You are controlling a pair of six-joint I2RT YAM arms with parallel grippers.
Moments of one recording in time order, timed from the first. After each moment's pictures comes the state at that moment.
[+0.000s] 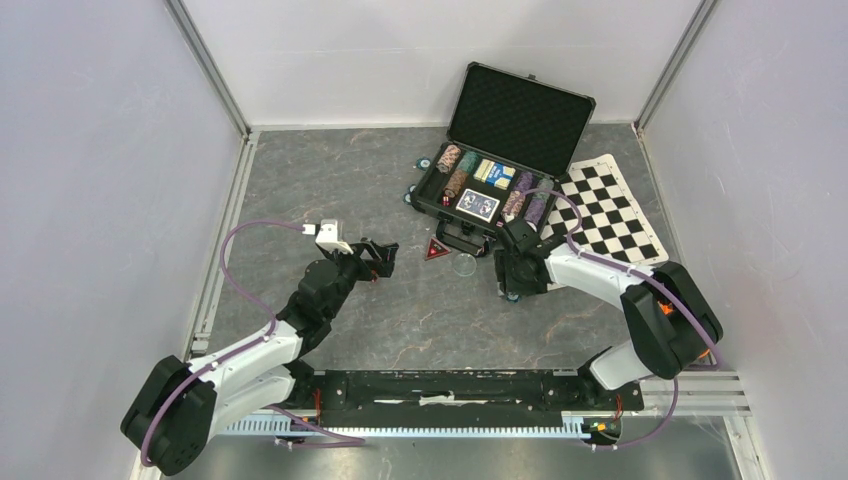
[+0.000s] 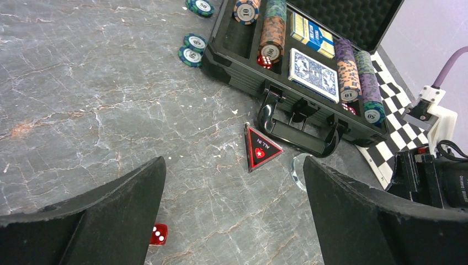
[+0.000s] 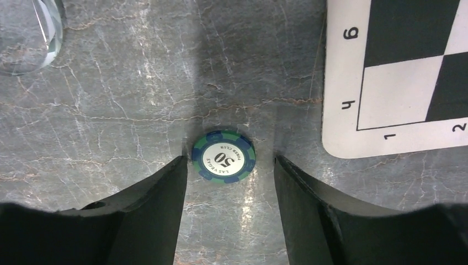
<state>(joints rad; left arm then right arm) -0.59 0.93 0.22 0.59 -0.23 -0.49 0.57 1.49 0.78 -0.54 0.14 0.49</state>
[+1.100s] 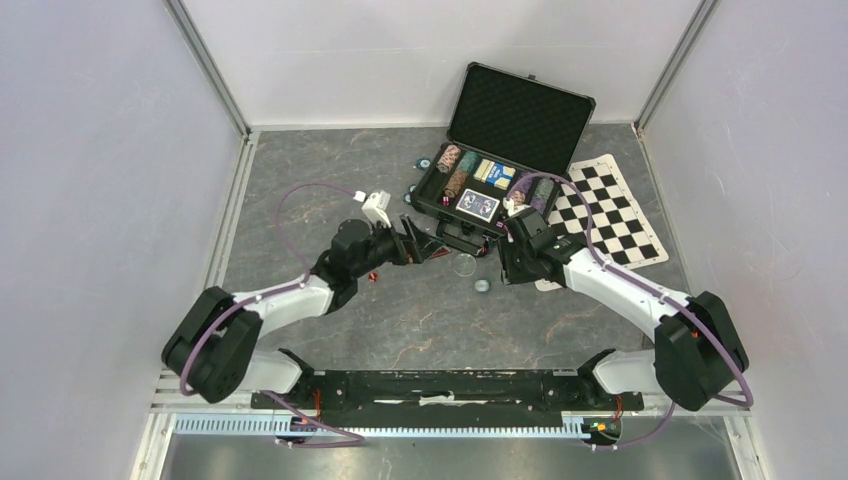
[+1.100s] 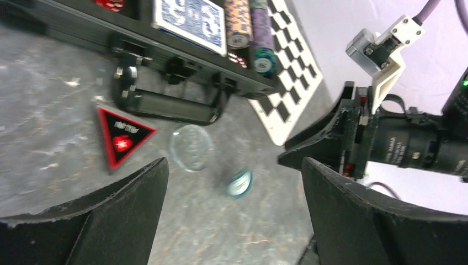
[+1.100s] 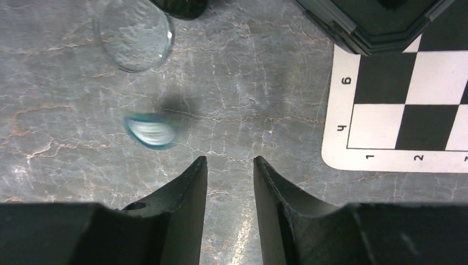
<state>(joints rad) -0.59 1.32 0.49 0.59 0.21 -0.69 0.57 1.33 0.81 -0.53 0.10 0.38</state>
